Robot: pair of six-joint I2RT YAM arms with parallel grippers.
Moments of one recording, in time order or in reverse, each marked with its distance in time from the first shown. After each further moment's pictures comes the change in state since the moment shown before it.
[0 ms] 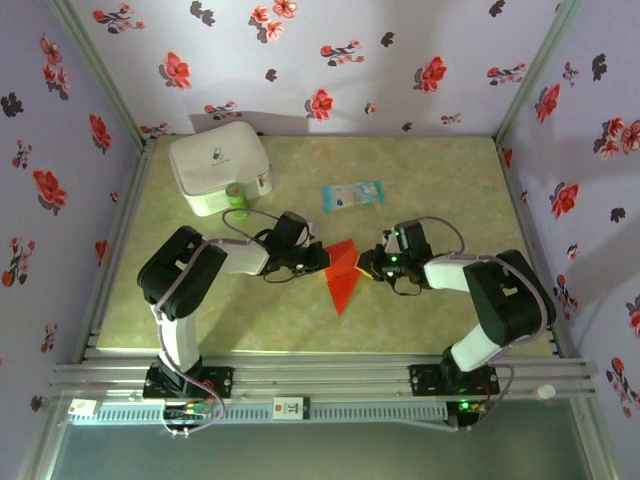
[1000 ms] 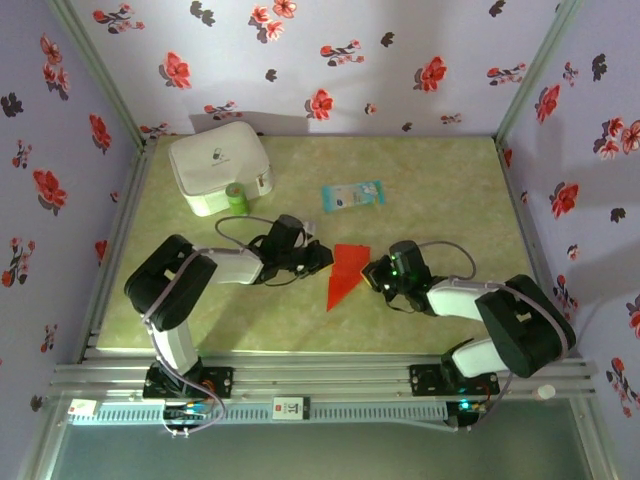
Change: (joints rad) left arm -0.035 -0.036 -0.086 0.164 -0.010 -0.192; right arm 0.153 -0.175 -0.200 0.133 0.372 0.457
